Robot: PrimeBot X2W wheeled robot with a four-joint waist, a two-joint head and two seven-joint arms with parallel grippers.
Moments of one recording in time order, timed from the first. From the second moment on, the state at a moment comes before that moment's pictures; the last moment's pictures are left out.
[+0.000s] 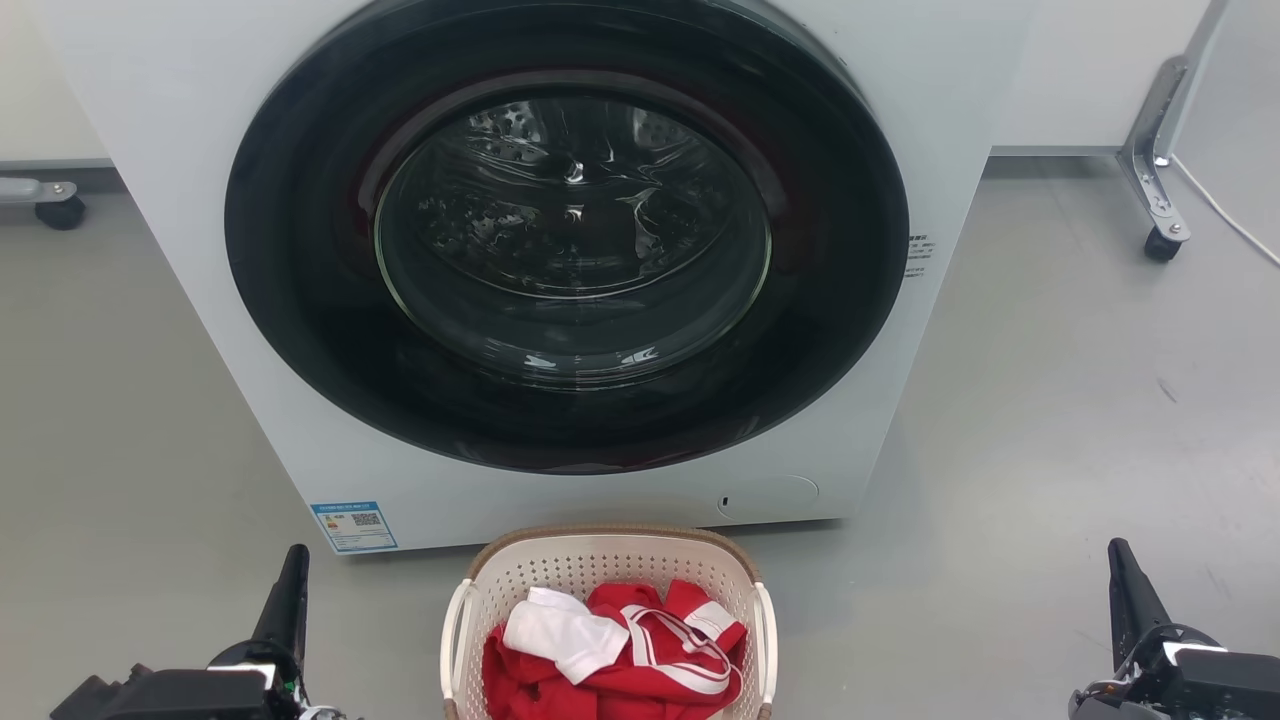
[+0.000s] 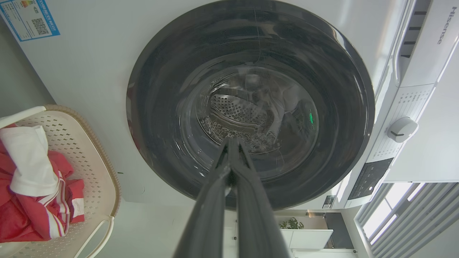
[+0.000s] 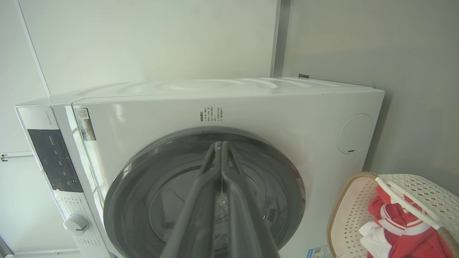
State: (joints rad) left arm -0.08 0.04 0.09 0.30 -1.60 -0.12 0.11; right arm -0.09 -0.04 -0.13 0.30 1.60 0.12 0.11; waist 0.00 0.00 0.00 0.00
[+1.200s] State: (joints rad) left arm -0.08 0.04 0.09 0.30 -1.60 -0.12 0.11; right arm -0.09 -0.04 -0.13 0.30 1.60 0.12 0.11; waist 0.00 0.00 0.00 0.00
